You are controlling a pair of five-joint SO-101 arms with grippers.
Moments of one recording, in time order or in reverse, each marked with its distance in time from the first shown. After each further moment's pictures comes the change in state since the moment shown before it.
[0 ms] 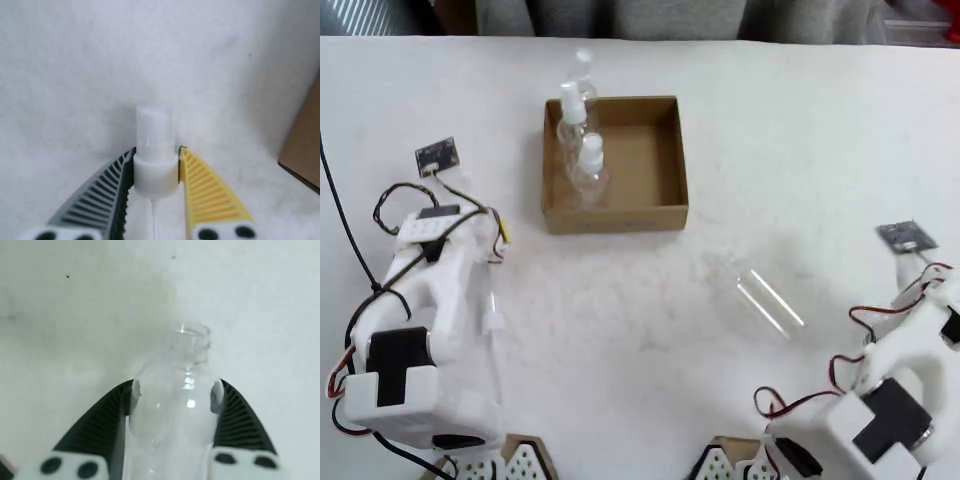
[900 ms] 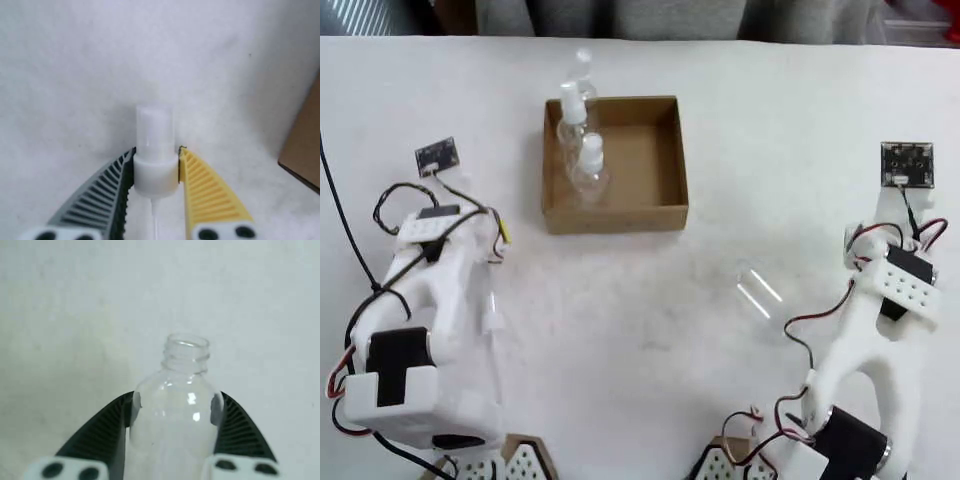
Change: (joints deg) left arm 0.1 0.0 0.0 0.0 -0.4; right arm -18.7 -13.5 8.2 -30.1 -34.5
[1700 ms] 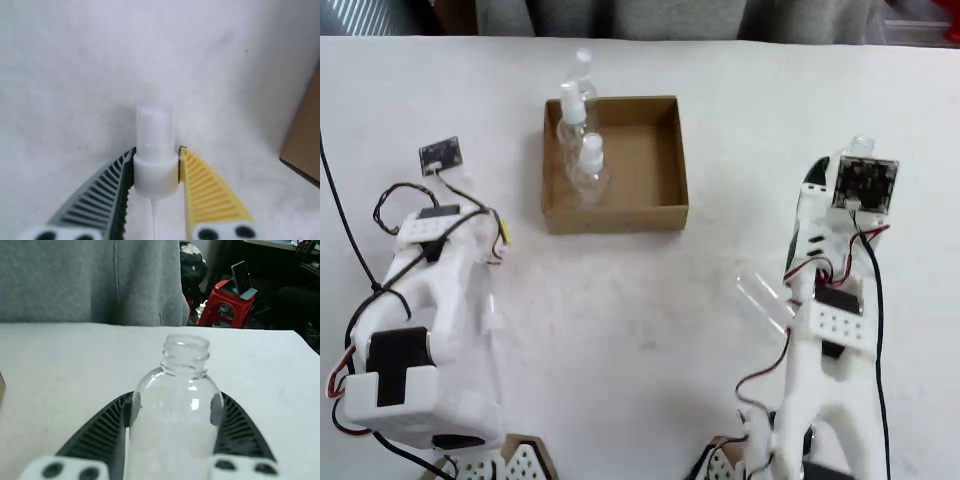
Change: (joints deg) left arm 0.0 0.0 0.0 0.0 -2.1; right arm -14.3 -17.7 24.7 -42.1 -17.7
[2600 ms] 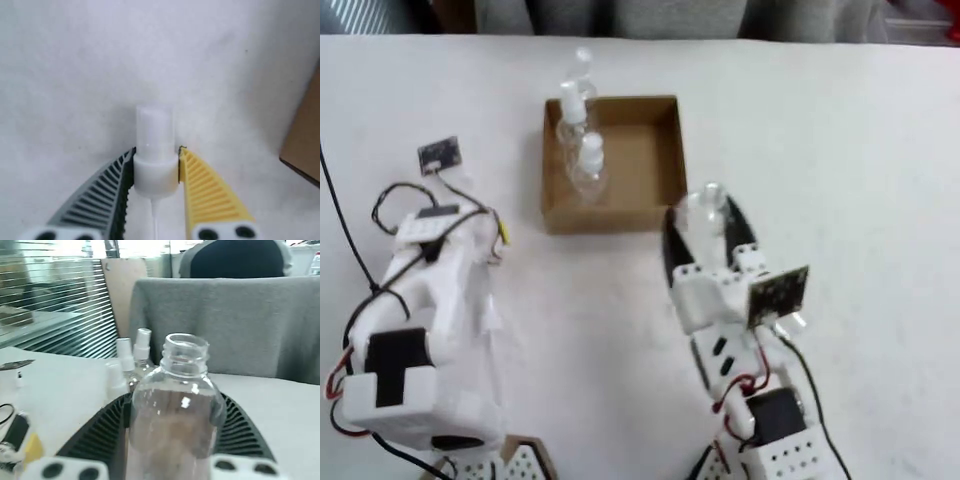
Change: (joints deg) left arm 0.0 0.0 0.0 0.0 0.0; right arm -38.0 -62.9 24.2 27.1 -11.7
